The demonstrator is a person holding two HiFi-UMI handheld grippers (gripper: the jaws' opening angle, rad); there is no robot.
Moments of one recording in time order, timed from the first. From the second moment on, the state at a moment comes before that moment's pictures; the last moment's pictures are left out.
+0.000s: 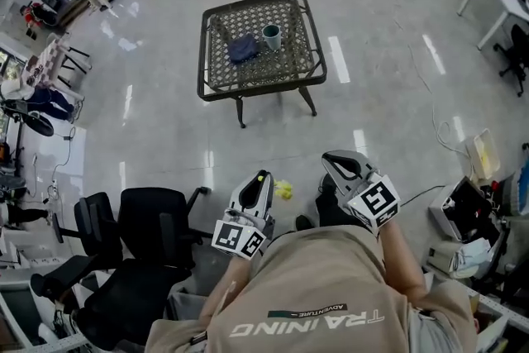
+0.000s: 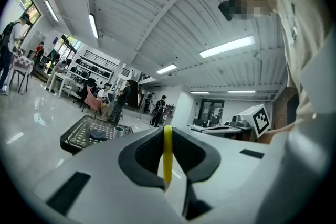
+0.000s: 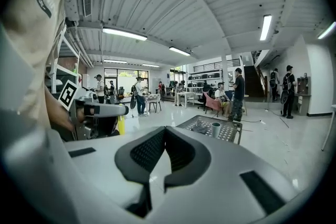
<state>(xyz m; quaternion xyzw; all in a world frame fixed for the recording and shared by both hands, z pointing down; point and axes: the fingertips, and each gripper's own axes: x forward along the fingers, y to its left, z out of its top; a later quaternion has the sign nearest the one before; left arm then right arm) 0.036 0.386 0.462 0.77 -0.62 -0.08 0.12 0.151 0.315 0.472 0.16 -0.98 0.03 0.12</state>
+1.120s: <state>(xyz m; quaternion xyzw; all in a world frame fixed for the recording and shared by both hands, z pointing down) 0.037 0.187 0.439 0.75 -0.65 -0.07 0.11 0.125 0.134 0.490 0.08 -0.99 0.04 0.10</state>
